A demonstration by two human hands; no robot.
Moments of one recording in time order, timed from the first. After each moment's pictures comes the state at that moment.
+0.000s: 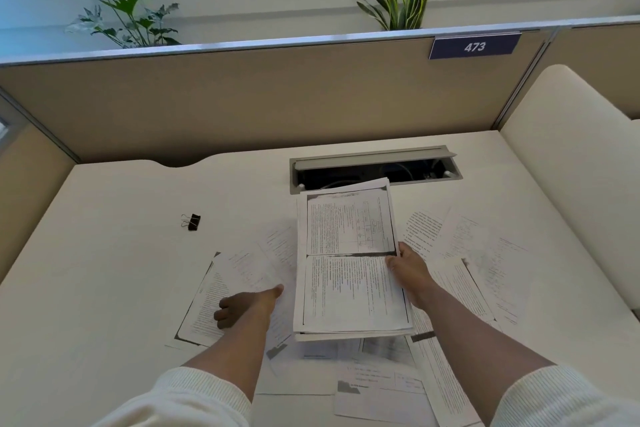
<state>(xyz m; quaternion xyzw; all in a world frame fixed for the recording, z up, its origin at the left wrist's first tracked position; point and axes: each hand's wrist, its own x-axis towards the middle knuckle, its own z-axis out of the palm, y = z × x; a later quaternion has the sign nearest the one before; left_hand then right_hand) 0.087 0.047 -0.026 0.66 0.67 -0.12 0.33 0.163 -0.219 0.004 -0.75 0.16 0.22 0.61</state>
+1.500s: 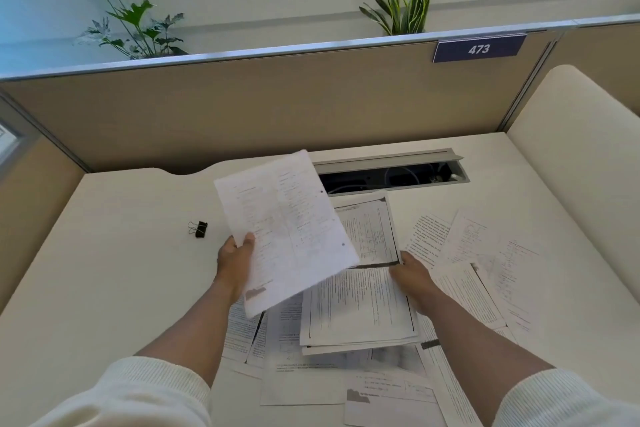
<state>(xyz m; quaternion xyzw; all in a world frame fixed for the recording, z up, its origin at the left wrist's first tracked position) 0.123 0.116 0.013 0.67 0.35 0.05 0.65 0.164 -0.211 0.002 -0.77 0.16 0.25 0.56</state>
